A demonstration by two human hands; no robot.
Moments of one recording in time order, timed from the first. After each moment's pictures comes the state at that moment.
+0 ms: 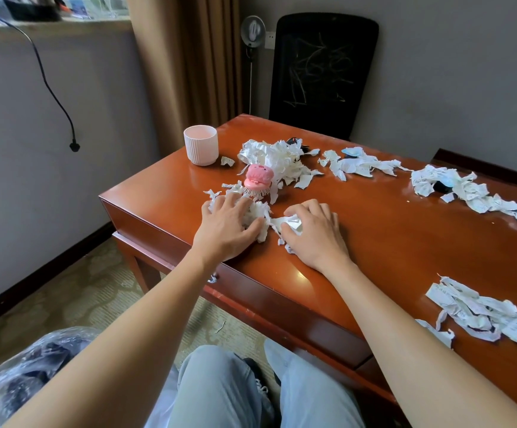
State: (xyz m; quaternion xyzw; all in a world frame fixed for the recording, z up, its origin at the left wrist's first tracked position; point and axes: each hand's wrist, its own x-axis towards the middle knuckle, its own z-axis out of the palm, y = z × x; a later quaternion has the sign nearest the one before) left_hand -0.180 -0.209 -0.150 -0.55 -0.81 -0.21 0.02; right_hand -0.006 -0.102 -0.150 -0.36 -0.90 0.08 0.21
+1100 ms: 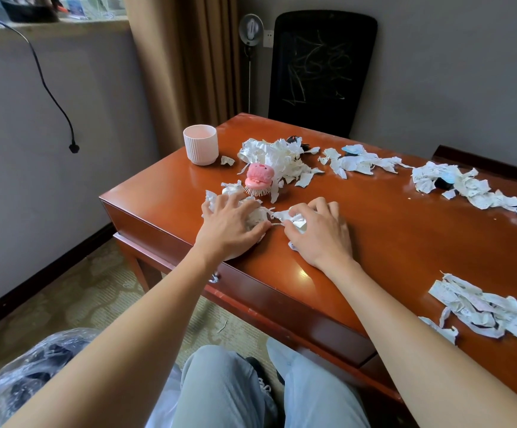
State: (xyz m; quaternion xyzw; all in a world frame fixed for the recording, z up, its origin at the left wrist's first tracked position) left_hand -0.179 -0.209 -0.149 -0.56 -0.81 -0.18 0.02; right_hand -0.003 -0.107 -0.146 -0.42 -0.88 0.05 0.20
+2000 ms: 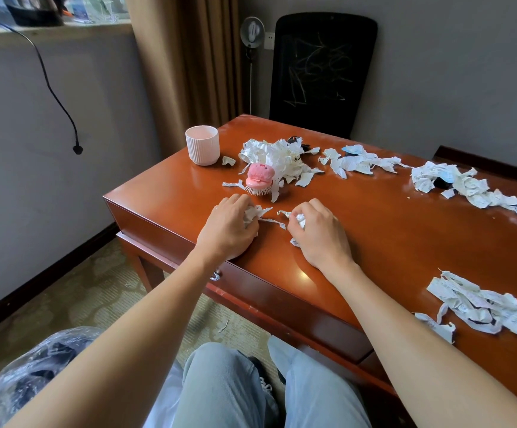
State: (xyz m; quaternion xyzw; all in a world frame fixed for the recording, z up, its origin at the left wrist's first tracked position) left_hand -0.172 -0.217 -0.146 -0.57 -0.76 -0.31 0.03; right_hand 0.001 -0.116 -0.143 -0.36 -0.89 0.09 0.28
